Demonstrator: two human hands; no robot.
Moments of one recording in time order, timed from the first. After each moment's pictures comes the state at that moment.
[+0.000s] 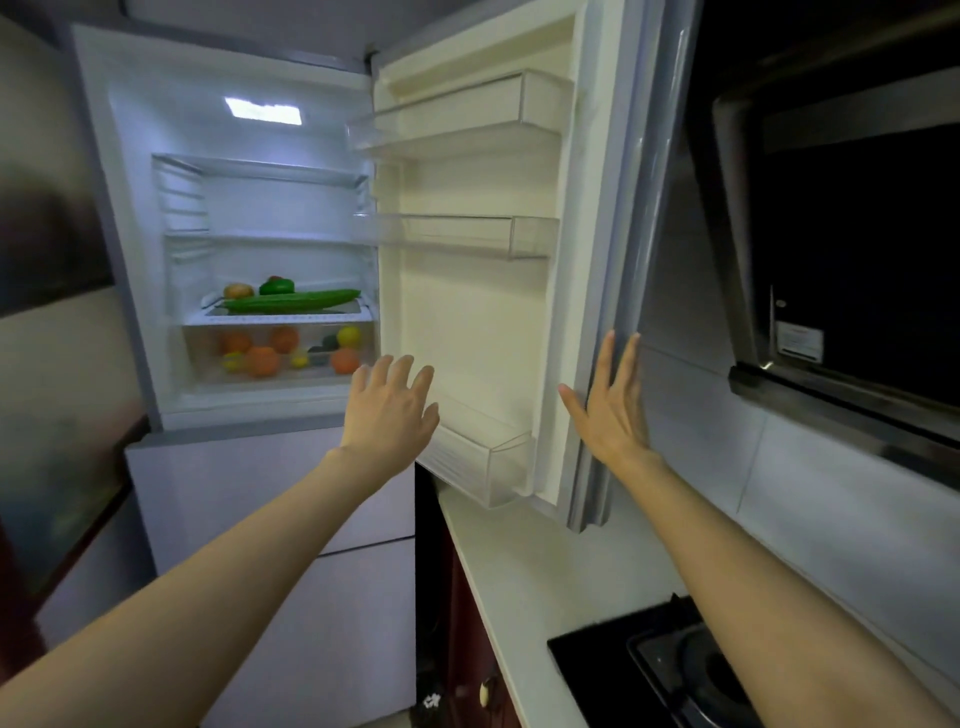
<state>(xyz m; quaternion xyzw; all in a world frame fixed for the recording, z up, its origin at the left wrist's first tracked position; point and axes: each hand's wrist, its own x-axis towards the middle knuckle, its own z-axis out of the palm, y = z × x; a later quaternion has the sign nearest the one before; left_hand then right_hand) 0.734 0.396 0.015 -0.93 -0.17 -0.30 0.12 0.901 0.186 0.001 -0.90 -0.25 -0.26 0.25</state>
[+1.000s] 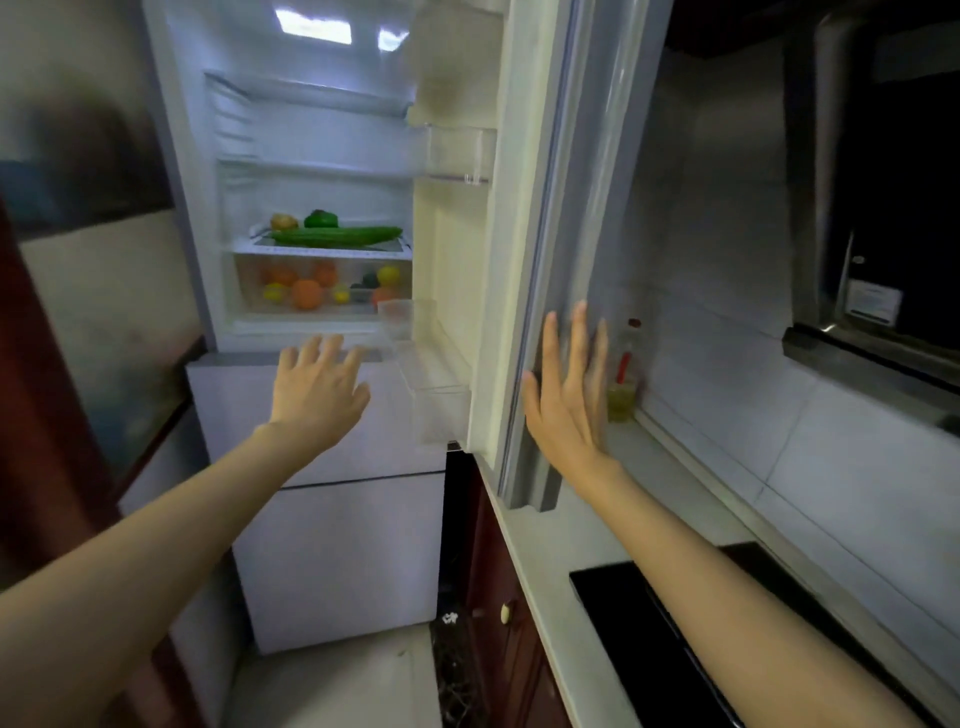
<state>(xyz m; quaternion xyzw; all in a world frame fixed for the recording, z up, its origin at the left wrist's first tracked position) 0.646 0.481 -0.039 -0.93 -0.28 -0.23 0.12 0.804 0.254 -0.051 -0.78 -0.38 -0.44 0.23</state>
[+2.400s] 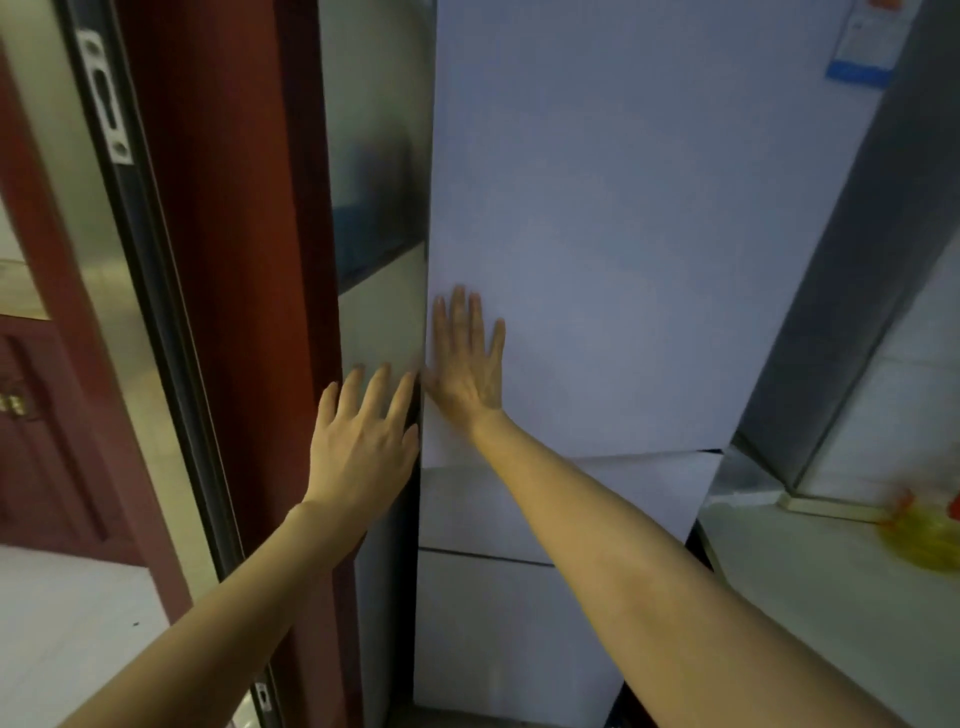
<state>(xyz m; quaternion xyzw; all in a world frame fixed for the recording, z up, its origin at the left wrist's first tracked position) 0.518 0.762 -0.041 -0.87 -0.37 -0.28 0.14 0.696 0.809 -0.037 -0.78 -0.54 -0.27 0.14</state>
